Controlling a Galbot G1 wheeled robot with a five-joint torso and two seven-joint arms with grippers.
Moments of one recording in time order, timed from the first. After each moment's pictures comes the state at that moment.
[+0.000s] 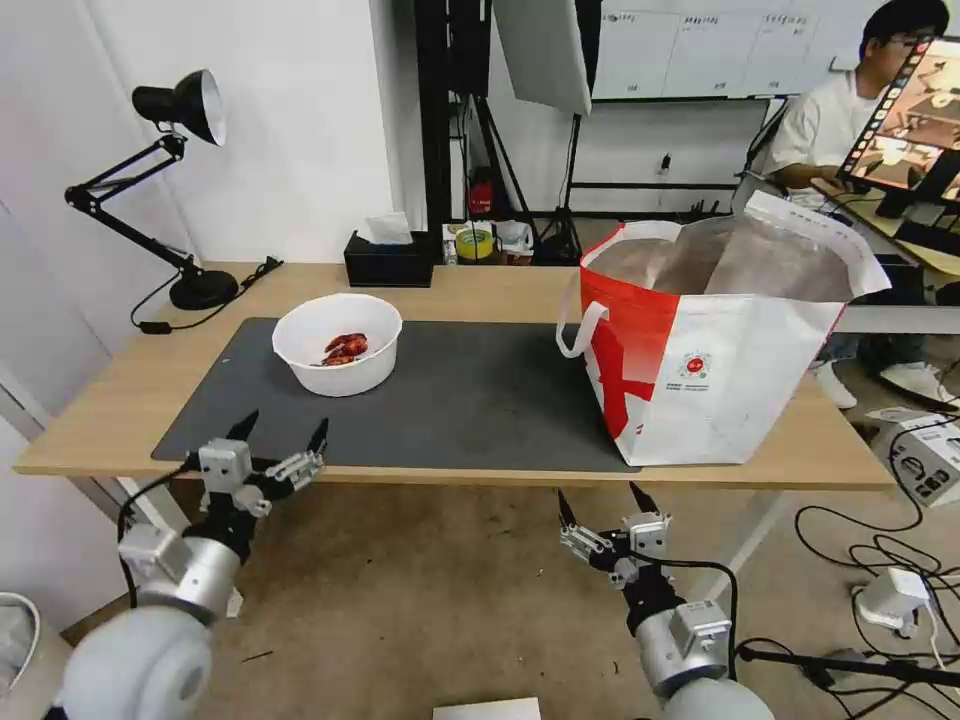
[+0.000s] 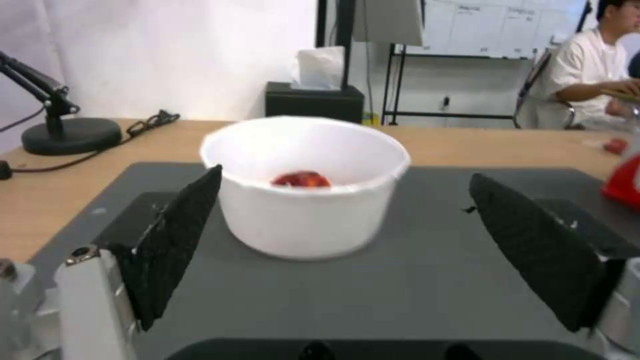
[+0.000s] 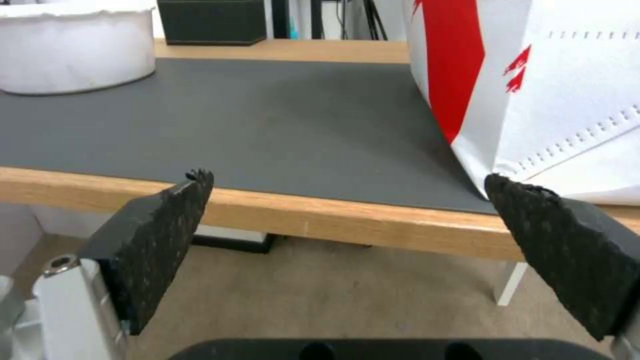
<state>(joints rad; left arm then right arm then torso) 1.48 -0.90 -0.65 -2.18 -0.71 0.14 -0.15 -1.52 0.93 0.06 2.17 0.37 0.01 0.52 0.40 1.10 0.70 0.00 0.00</state>
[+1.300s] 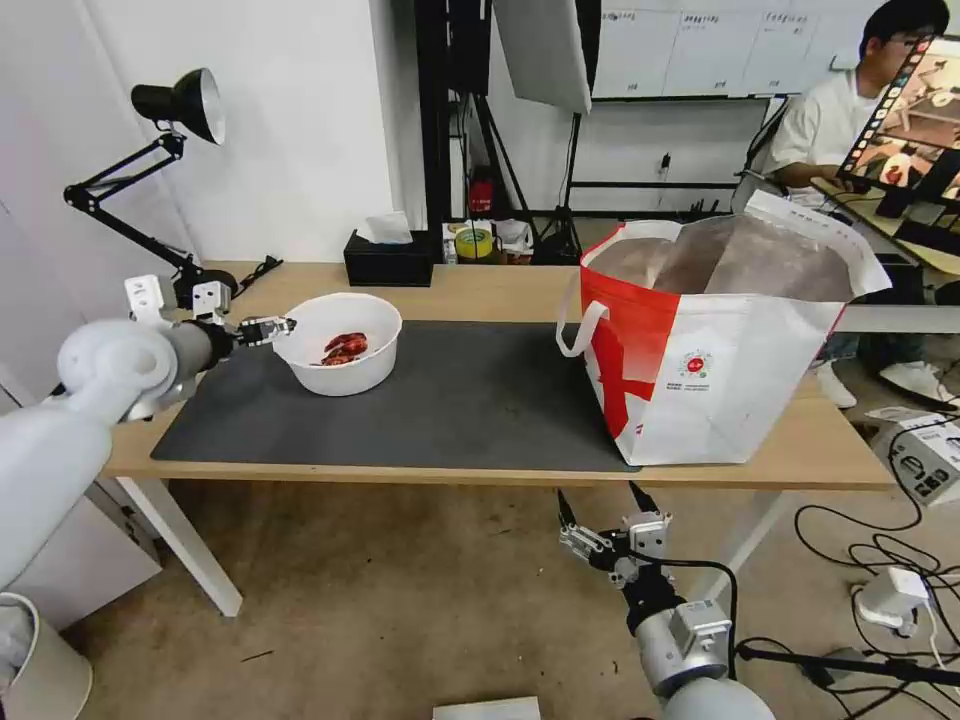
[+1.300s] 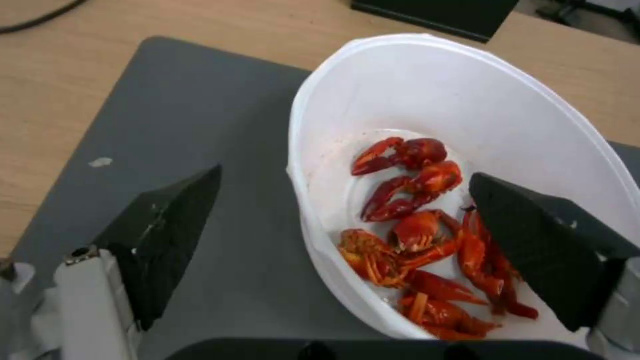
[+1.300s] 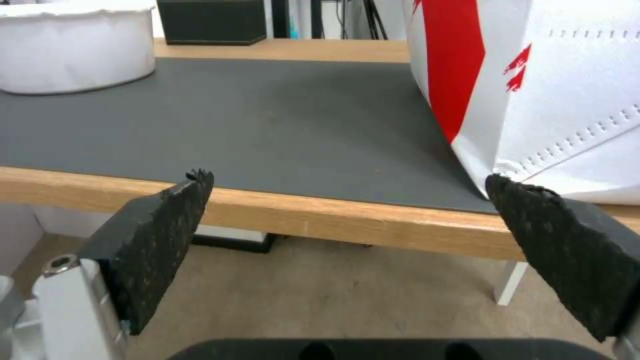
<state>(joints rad) 0.43 -0.65 -0.05 -1.56 -1.48 0.70 -0.48 -1.51 0.92 0.06 2.18 0.37 0.01 0.52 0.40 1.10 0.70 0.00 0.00</state>
